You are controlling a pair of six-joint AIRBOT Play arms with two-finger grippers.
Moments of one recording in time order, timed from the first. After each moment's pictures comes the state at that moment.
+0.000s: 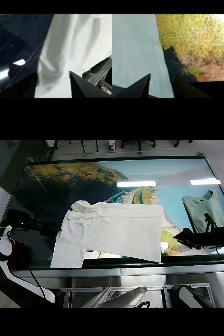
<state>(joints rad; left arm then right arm) 0.44 -1.94 1.44 -2.23 1.60 2.15 -0.57 -1.05 0.66 2.23 -1.23 -1.90</state>
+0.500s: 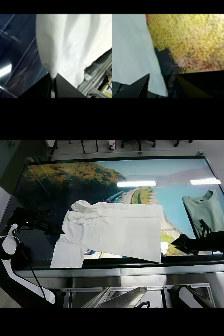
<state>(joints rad) 0.38 -1.94 1.44 -2.23 1.62 2.20 -0.57 -1.05 0.57 2.19 -1.22 -1.91</state>
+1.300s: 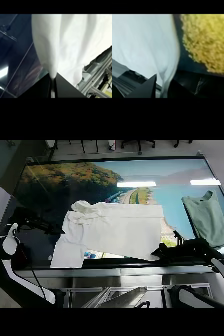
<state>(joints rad) 0.38 -1.93 1.44 -2.23 1.63 2.20 -0.33 -1.26 0.38 2.38 -1.11 -1.99</state>
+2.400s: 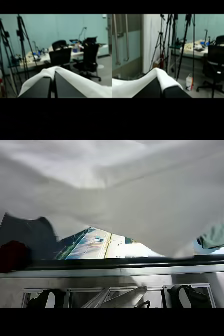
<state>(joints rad) 0.38 -0.58 1.76 -2.40 0.97 2.01 -0.37 -0.67 1.82 2.46 -1.08 -1.97</state>
